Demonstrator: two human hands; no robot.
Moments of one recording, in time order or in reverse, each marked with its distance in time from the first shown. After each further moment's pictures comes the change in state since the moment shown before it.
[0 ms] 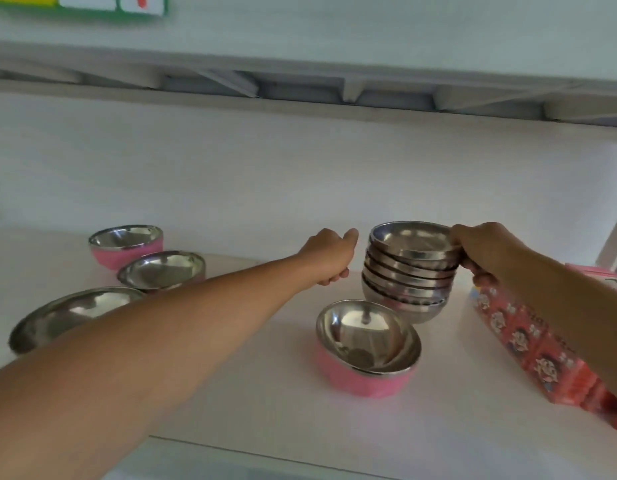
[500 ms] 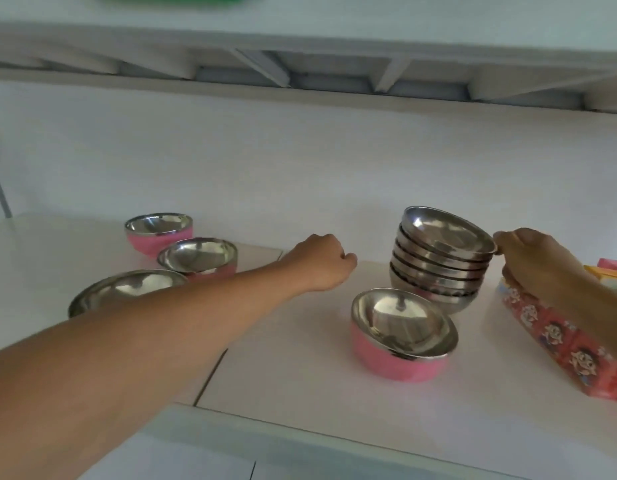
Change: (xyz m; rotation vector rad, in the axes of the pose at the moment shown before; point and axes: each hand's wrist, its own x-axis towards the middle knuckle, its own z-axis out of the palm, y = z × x) left_hand -0.032 -0.051 -0.038 0.411 0.044 0.187; right_hand -0.033 0.027 -0.003 -0.234 0.124 -0.184
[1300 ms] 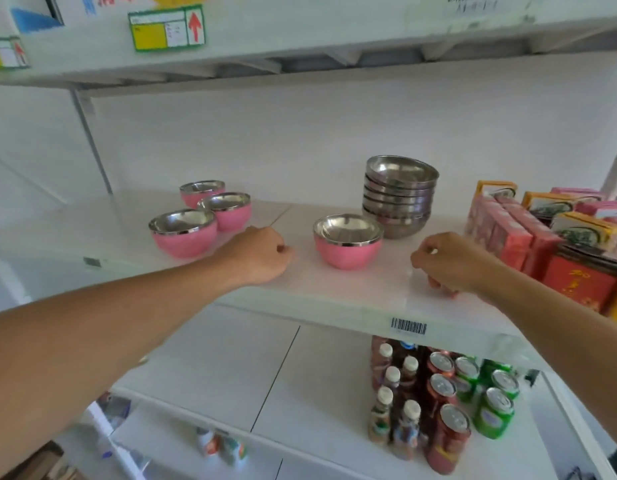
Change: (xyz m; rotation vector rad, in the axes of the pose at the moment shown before) left_hand -0.202 0.033 -0.010 0.372 0.071 -0.207; right_hand -0.130 0.051 -0.020 -0.041 -0.507 -0.250
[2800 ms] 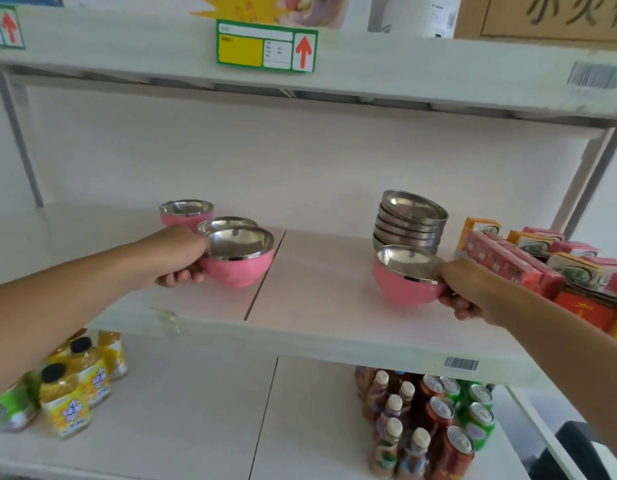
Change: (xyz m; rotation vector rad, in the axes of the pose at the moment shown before) left_hand 0.060 -0.187 -0.060 -0.668 -0.178 -0.335; right_hand 0.006 -0.068 0.022 0.369 0.144 0.459
